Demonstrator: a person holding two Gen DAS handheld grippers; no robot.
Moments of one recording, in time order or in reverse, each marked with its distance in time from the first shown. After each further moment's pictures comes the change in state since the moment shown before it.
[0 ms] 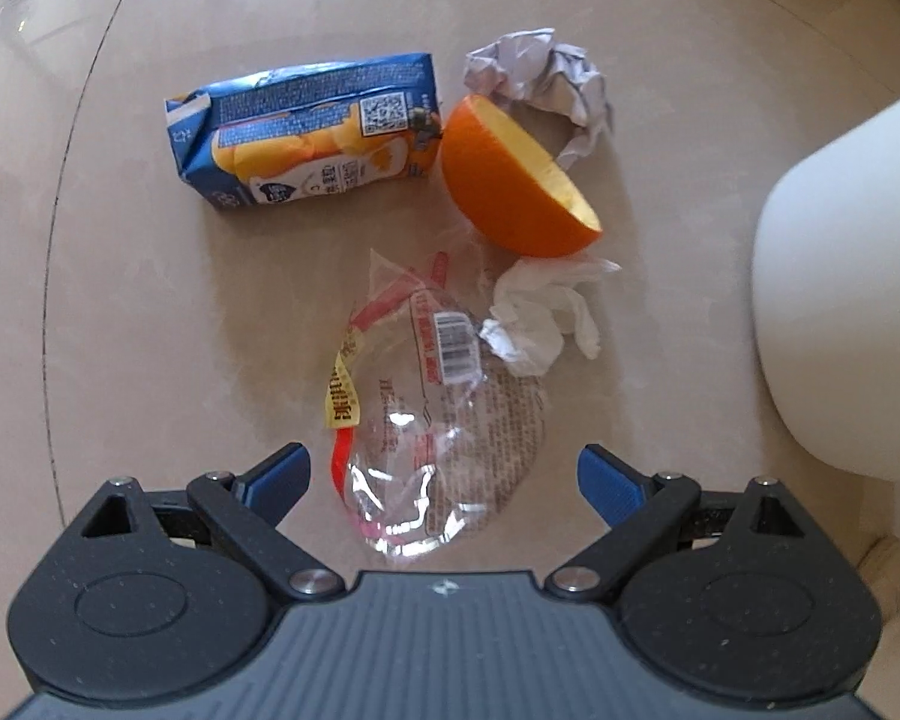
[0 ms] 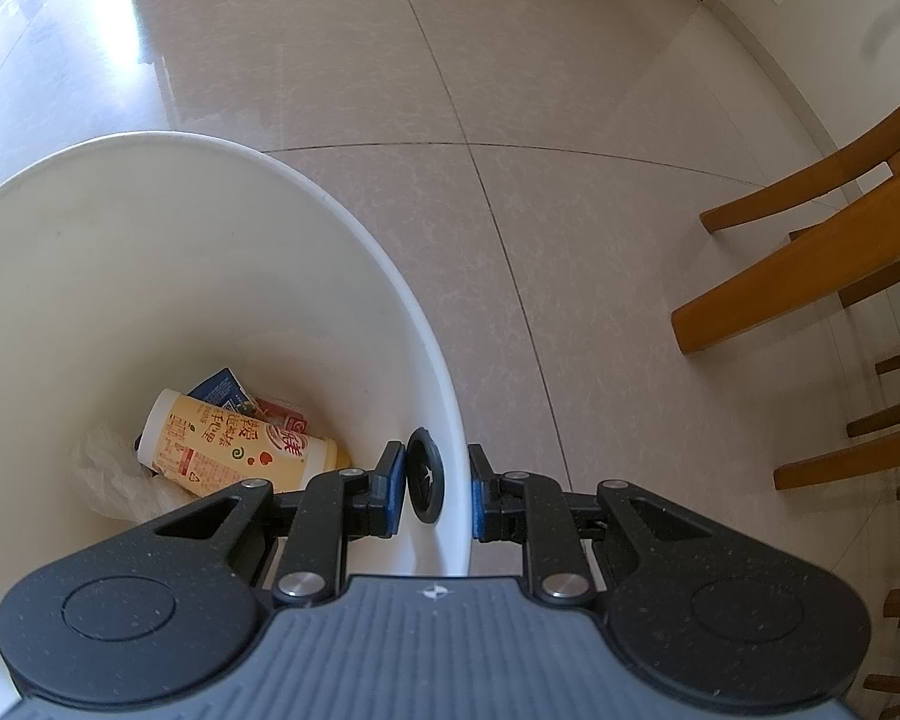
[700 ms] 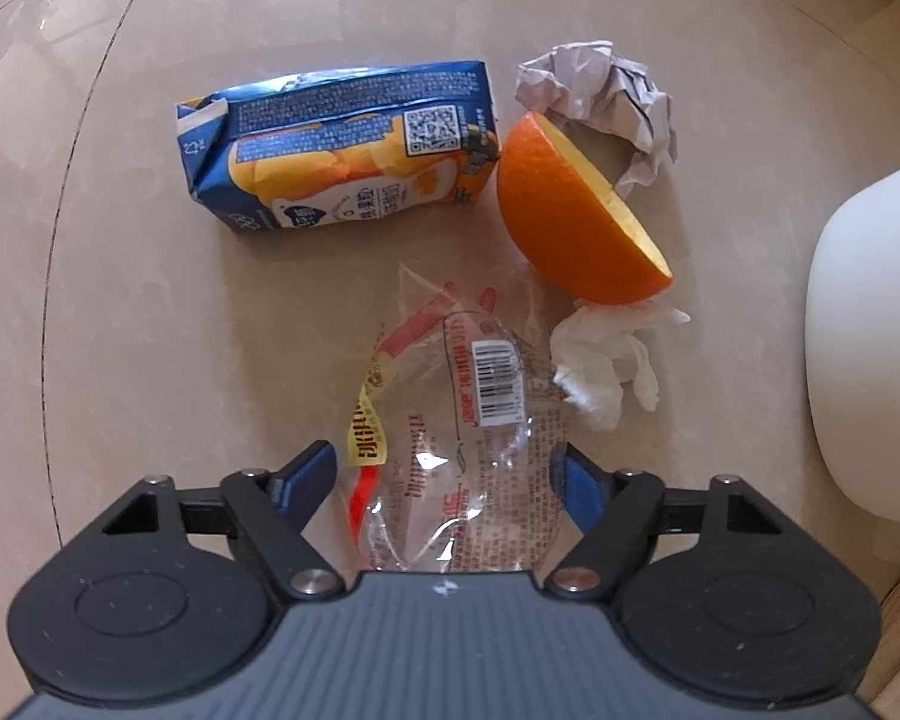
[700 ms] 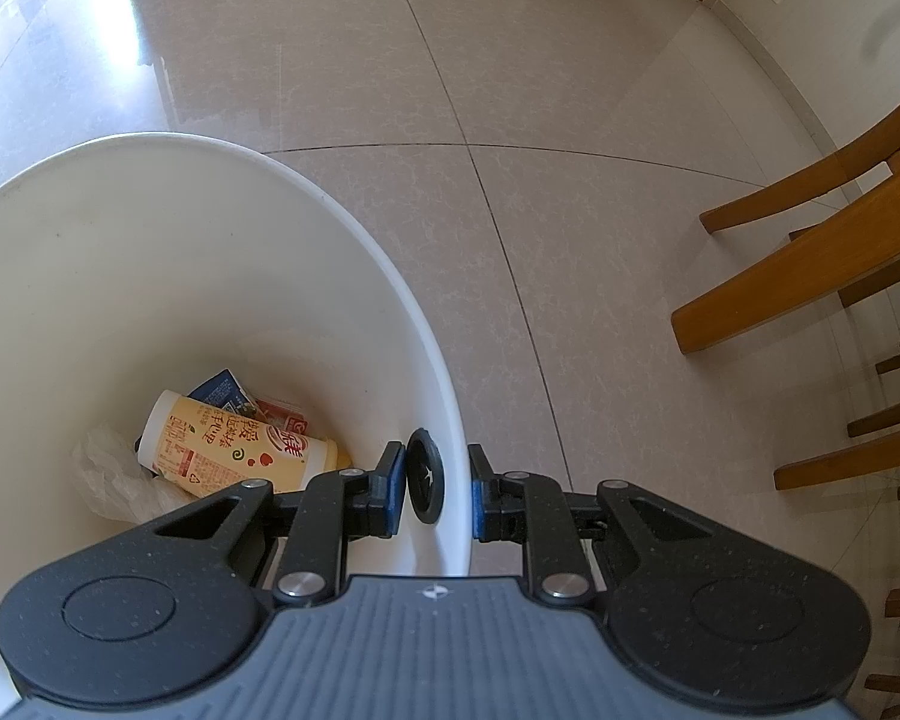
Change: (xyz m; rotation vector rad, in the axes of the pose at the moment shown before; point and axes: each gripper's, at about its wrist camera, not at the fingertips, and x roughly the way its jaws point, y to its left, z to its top) left arm 0.018 0.009 0.000 -0.026 -0.026 0.032; right arm 0.000 0.000 0.000 0.003 0.000 0.001
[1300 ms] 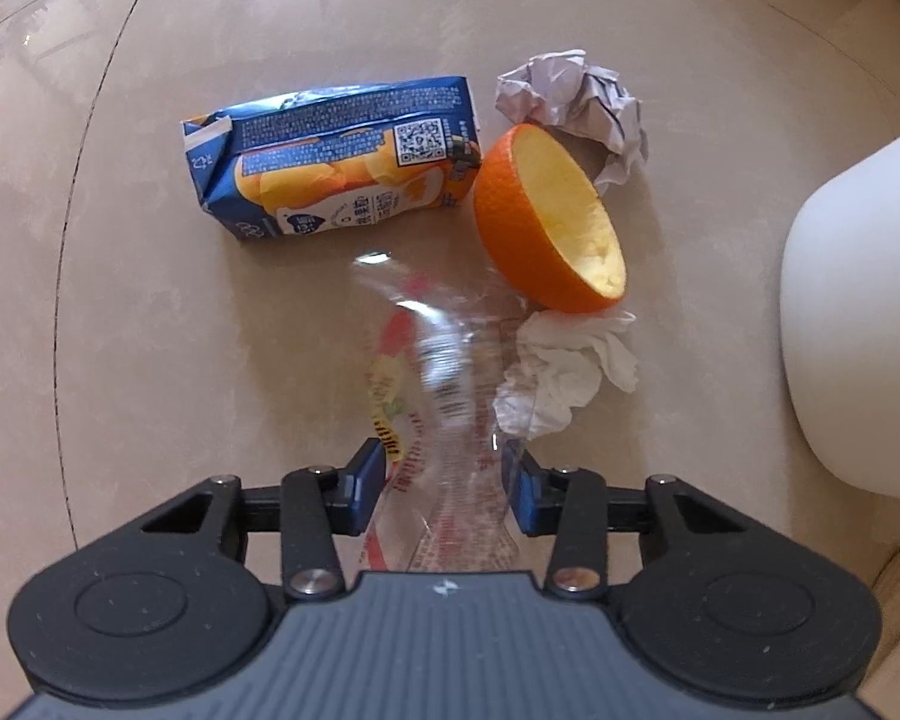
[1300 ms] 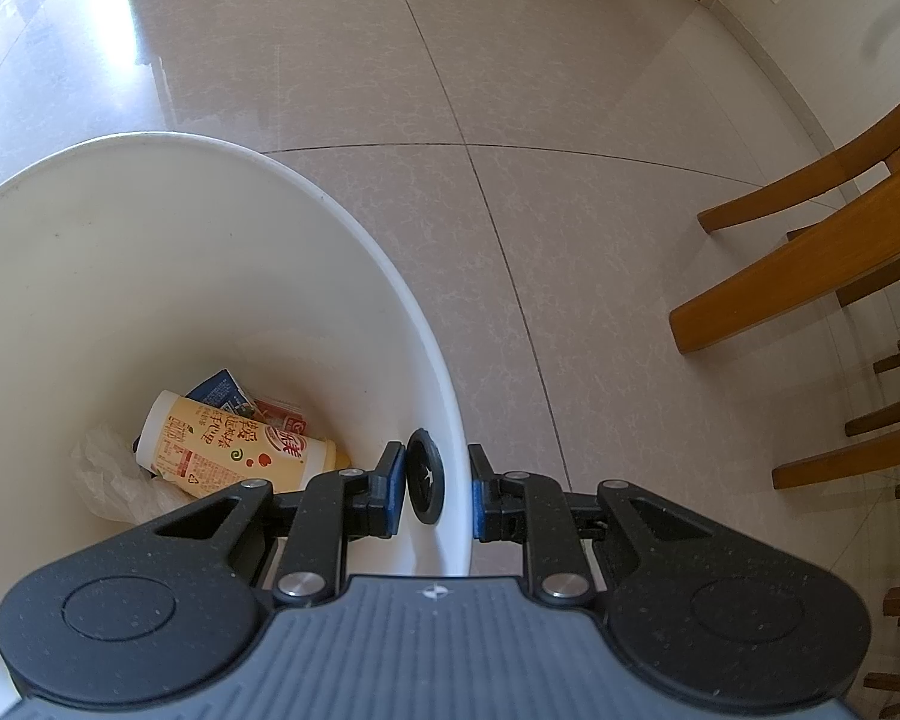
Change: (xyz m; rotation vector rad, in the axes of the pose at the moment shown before) left arm -0.018 -0.001 -0.011 0.034 -0.001 -0.021; right arm 0.001 0.000 0.001 -0.002 0.001 -0.003
